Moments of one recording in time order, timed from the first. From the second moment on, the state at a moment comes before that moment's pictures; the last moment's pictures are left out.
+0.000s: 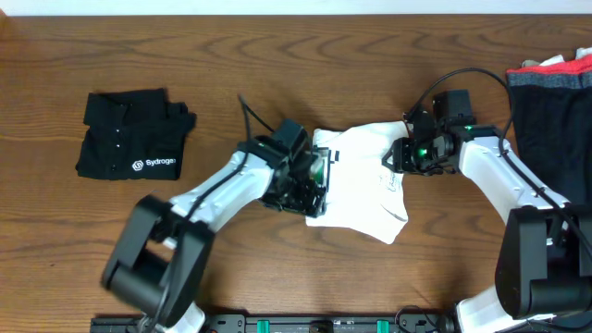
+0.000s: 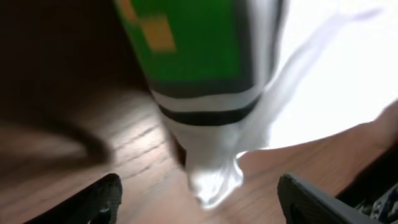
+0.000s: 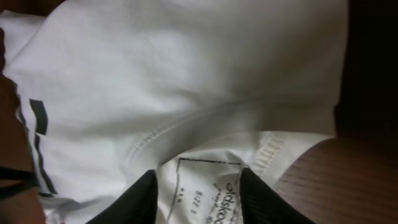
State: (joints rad) left arm -0.53 1.75 1.06 -0.72 0.44 -0.20; right arm 0.08 1.72 1.03 -0.61 -0.41 0.18
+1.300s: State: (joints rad) left arm -0.46 1.78 1.09 -0.42 0.23 -0.18; right arm 0.22 1.72 1.03 -0.53 -0.34 0.49
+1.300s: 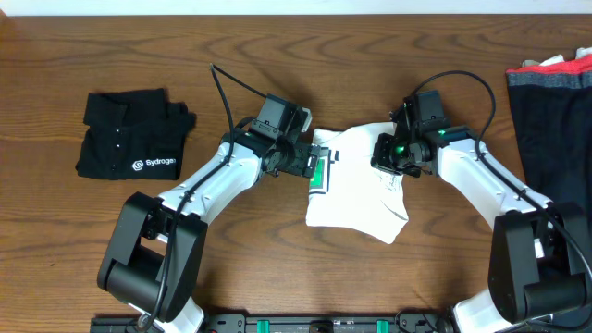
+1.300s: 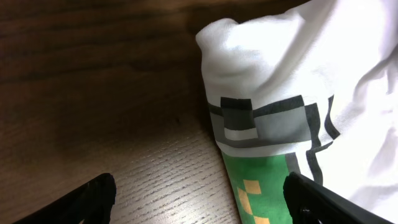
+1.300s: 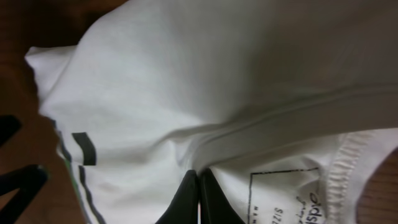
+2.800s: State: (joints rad) left arm -0.46 2.02 1.10 0.08 0.53 -0.30; right arm 0.19 1.72 1.03 -0.66 -0.16 0.33
